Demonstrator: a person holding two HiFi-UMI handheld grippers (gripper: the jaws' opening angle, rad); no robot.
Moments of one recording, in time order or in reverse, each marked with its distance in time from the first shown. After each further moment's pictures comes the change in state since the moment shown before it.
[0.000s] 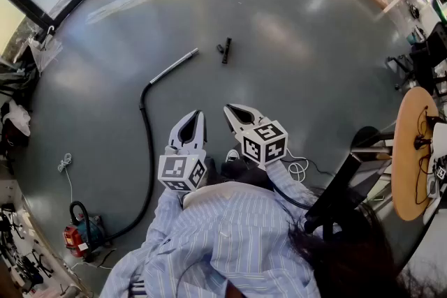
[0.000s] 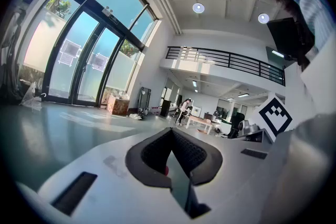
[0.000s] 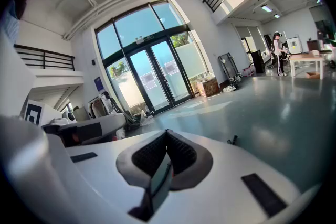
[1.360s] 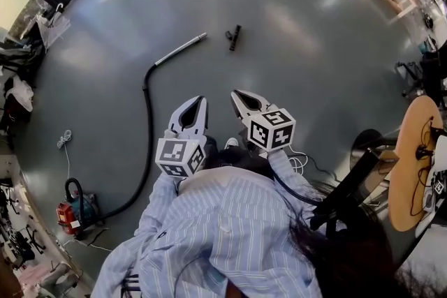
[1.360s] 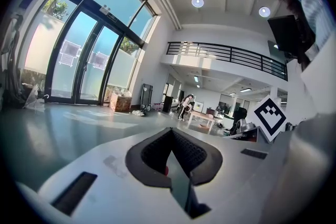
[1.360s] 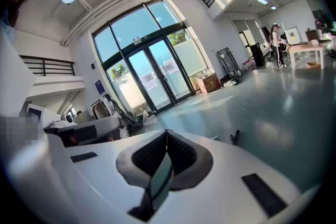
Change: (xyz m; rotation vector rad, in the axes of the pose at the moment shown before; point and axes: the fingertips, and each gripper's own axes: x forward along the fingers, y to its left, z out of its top) left arm -0.001 -0.005 -0.015 0.023 0.045 0.023; right arm -0.002 -0.018 -0.012 0.052 0.006 0.036
